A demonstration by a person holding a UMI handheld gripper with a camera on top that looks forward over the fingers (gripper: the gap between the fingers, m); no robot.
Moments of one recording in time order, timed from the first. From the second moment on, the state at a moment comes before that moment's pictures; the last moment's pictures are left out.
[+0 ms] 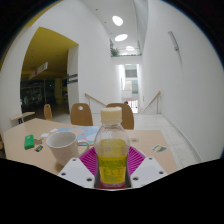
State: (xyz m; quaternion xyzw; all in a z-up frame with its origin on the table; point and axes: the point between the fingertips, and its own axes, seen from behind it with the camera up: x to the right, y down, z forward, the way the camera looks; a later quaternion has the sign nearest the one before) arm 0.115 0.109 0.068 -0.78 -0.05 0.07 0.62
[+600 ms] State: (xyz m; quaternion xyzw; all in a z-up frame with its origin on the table) arm 0.115 0.041 0.067 -0.80 -0.04 0.06 0.60
